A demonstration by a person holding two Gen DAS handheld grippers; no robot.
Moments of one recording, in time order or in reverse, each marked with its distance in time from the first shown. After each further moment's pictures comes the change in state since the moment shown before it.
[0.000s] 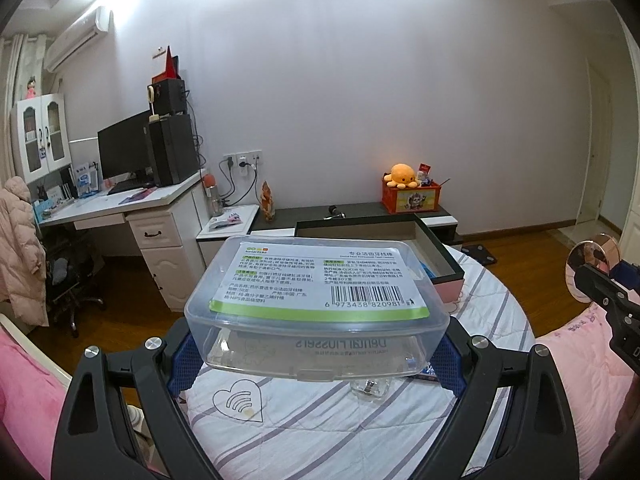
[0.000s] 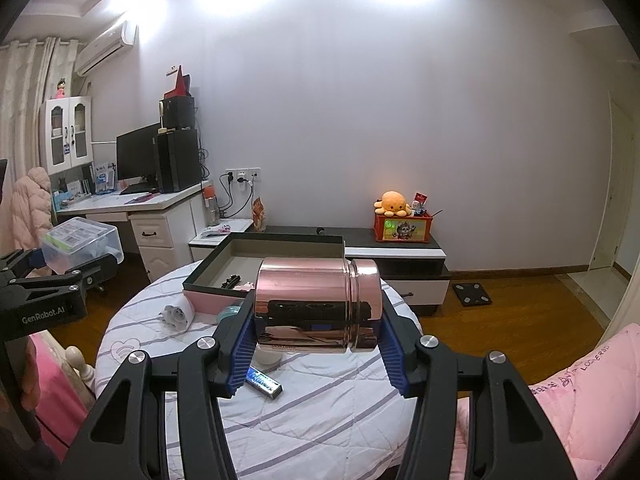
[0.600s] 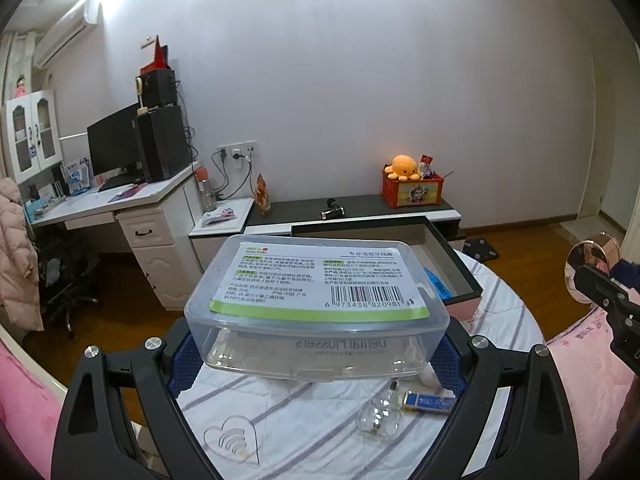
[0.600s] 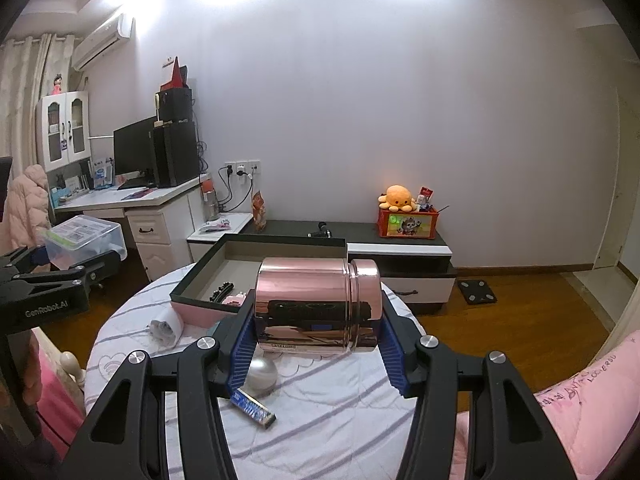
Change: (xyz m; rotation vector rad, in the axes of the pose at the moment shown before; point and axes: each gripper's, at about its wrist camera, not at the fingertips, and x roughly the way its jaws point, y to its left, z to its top) left arm 0.063 0.001 0.029 0.014 0.048 -0.013; right arm 0.058 -0.002 0.026 -0.007 0.048 0.010
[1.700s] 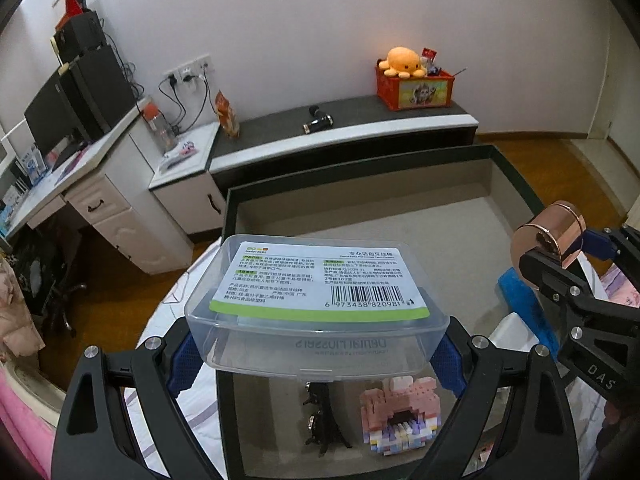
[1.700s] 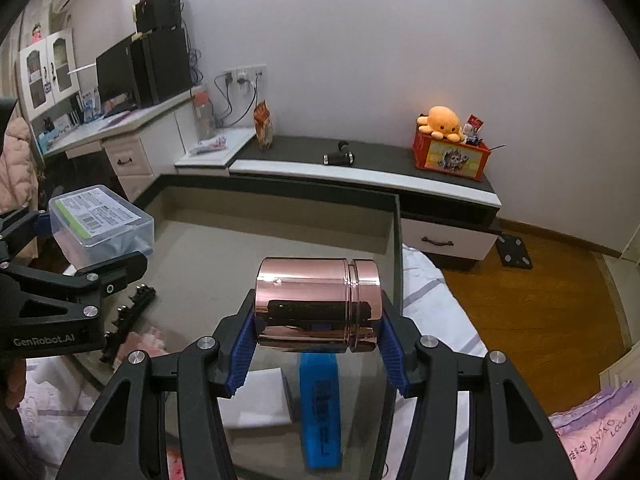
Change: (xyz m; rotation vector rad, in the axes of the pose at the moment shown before) left arm 0.273 -0.033 0.046 0.118 0.389 -0.025; right arm 0.288 -0.006 0.019 -0.058 0.342 0.080
